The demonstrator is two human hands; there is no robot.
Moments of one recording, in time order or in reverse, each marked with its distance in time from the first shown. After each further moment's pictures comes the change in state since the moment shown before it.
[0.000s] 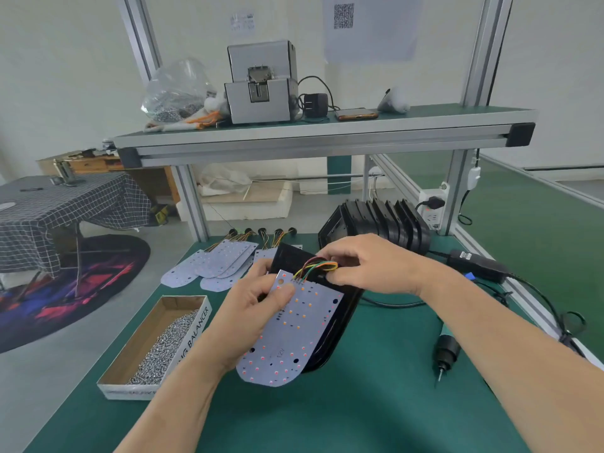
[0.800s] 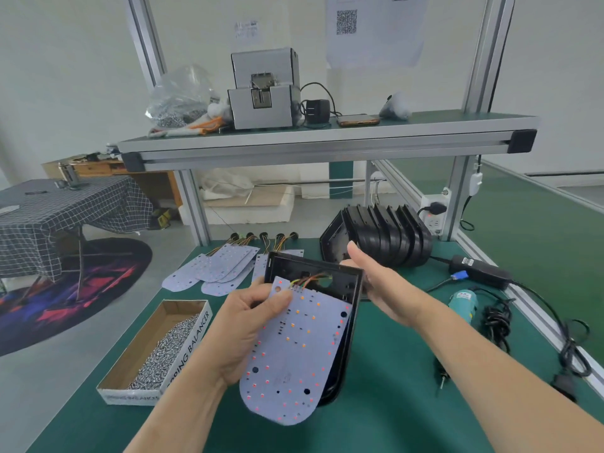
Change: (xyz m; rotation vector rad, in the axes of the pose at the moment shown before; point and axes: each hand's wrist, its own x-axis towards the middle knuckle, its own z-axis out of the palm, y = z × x) left_hand -0.005 -0.011 -0.001 -0.388 0.047 -0.207; right_hand -0.005 0.034 0.035 0.782 0.026 0.213
